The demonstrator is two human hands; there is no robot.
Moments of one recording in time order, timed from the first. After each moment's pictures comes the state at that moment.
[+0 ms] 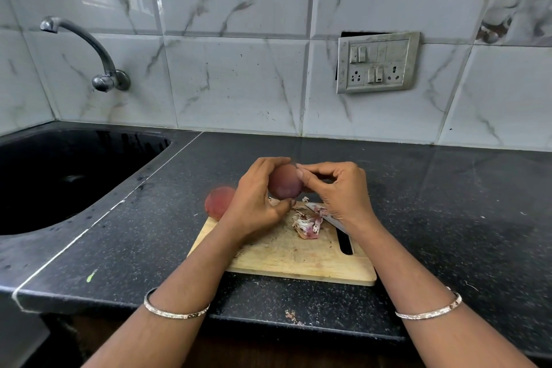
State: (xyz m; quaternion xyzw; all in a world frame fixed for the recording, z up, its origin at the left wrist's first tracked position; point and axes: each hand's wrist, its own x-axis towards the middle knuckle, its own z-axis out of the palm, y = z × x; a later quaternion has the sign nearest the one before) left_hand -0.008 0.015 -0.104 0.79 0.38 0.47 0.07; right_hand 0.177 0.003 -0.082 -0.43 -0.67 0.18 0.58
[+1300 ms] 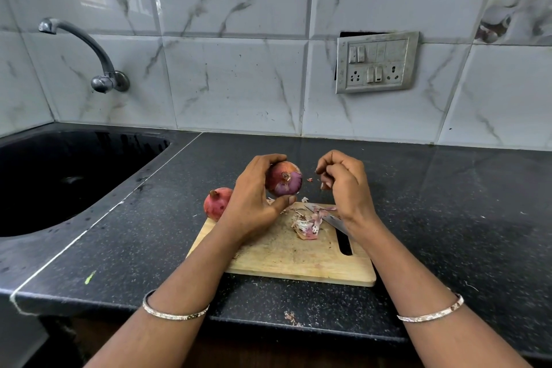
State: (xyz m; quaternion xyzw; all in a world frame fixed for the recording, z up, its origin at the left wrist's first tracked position) left_hand -0.008 0.012 -0.103 0.77 0.39 0.49 0.08; right_hand 0.178 0.005 -0.078 -0.43 -0.61 0.28 0.61
